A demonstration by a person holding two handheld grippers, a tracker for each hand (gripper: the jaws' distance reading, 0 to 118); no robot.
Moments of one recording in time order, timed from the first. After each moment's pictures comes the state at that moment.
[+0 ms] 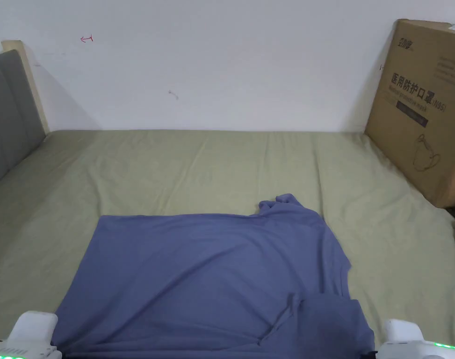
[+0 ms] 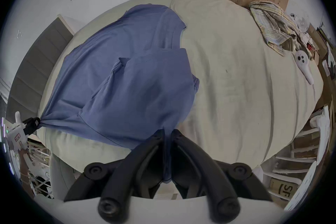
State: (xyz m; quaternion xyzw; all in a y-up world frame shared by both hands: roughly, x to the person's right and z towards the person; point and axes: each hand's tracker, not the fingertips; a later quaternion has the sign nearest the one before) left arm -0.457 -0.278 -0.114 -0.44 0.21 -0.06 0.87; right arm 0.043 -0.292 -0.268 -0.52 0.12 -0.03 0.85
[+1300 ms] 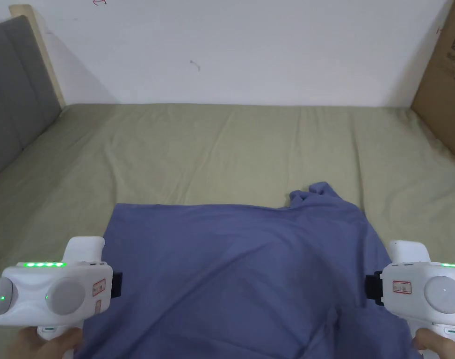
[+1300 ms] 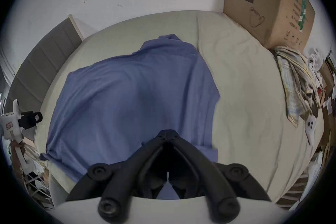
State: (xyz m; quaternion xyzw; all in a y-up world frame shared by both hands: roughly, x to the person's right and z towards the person) left arm -0.492 -0.246 -0.268 -0.43 0.15 0.08 0.89; right arm -0.037 -0.254 -0.426 -0.46 0.16 0.02 0.87
